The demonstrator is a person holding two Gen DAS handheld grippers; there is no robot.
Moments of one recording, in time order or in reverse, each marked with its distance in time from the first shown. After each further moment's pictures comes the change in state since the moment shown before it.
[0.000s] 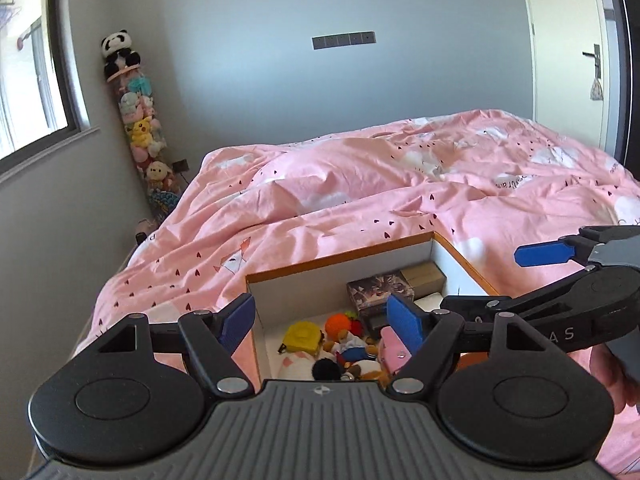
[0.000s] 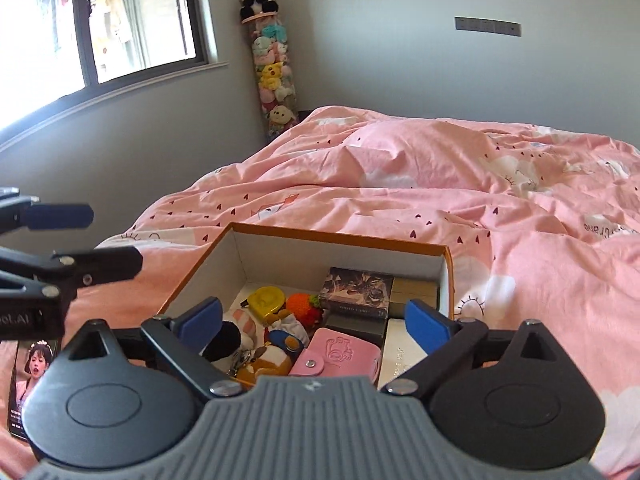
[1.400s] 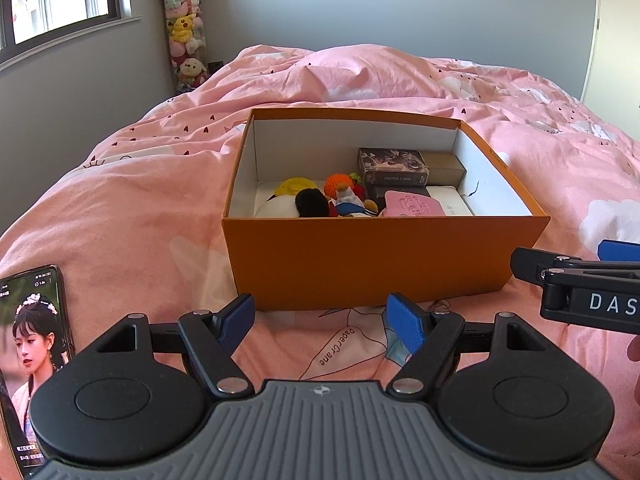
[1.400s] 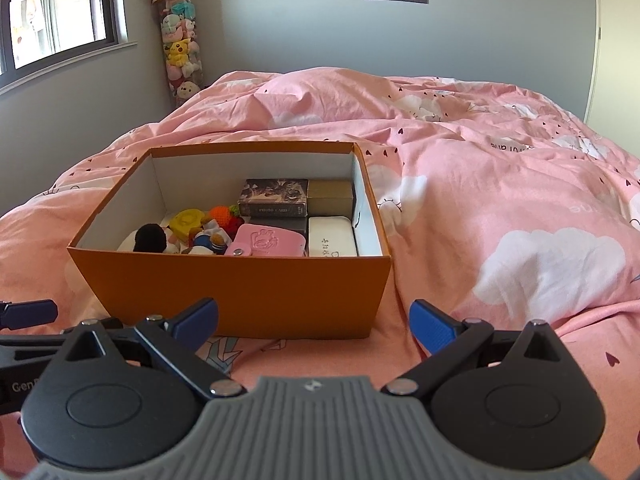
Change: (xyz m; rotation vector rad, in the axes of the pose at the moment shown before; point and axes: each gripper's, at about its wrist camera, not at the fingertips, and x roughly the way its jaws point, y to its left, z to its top) left arm 0.023 -0.019 -0.104 -0.205 0.215 0.053; right arm -0.015 0.009 -0.096 0.086 0.073 -0.276
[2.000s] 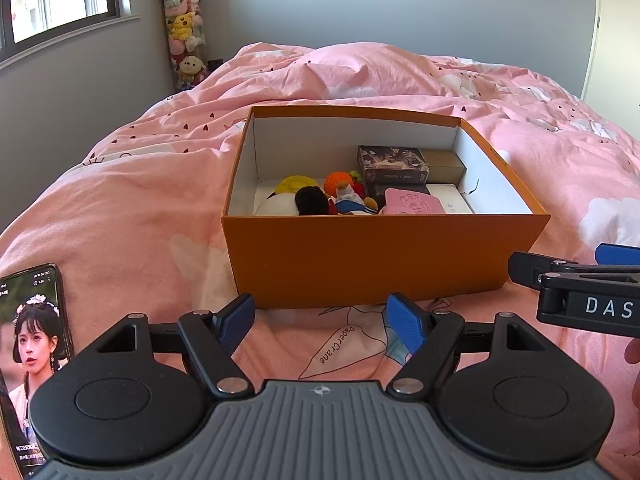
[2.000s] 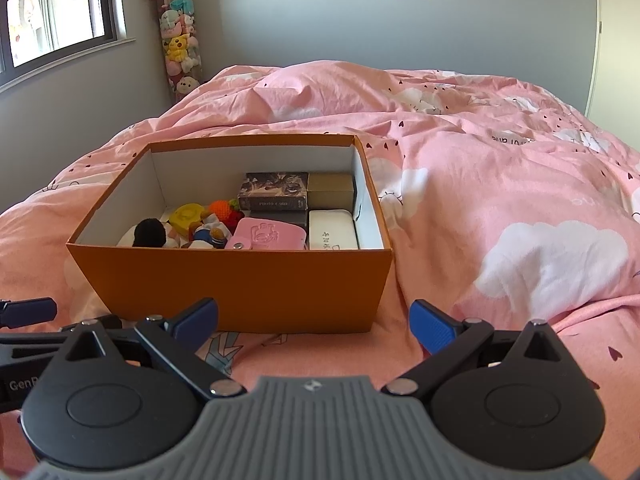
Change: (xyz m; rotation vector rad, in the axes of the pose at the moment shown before) left arm 0.001 0.000 0.001 0.001 0.006 0.001; right arm 0.003 0.001 -0.002 0.006 0.020 0.002
